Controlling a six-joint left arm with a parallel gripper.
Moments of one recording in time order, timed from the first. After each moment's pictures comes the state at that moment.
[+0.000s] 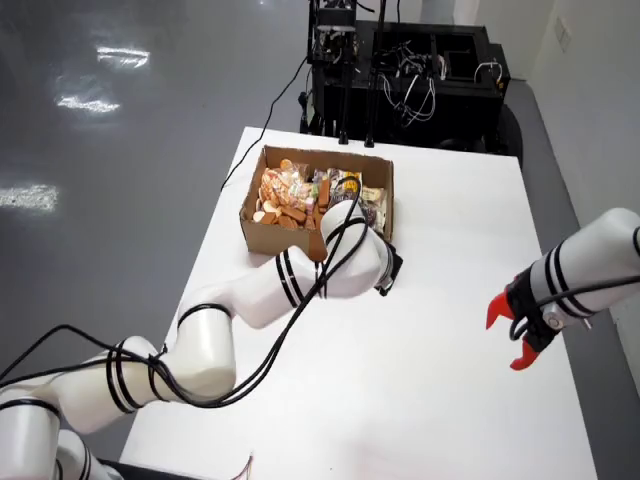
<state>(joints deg) -65.7 73.7 -6.0 22.1 79.3 -31.3</state>
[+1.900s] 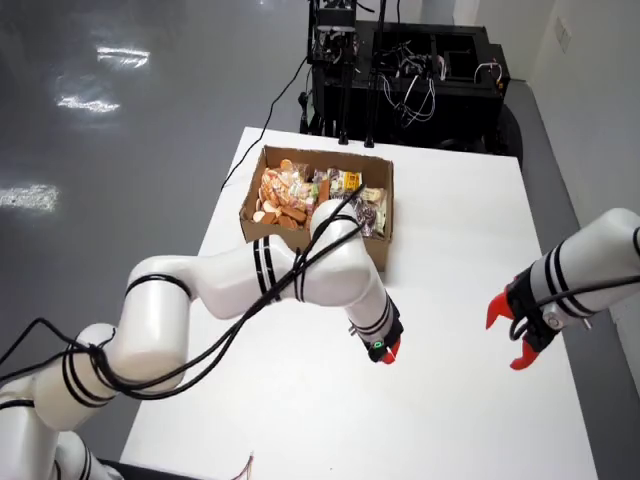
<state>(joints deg) -70.6 54.5 24.1 3.3 76.5 -15.9</state>
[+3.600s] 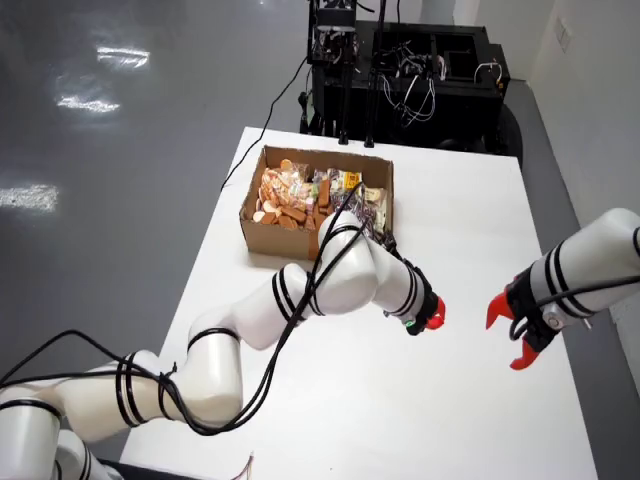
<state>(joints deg) -68.3 79.8 -22.6 3.4 76.6 -9.2</state>
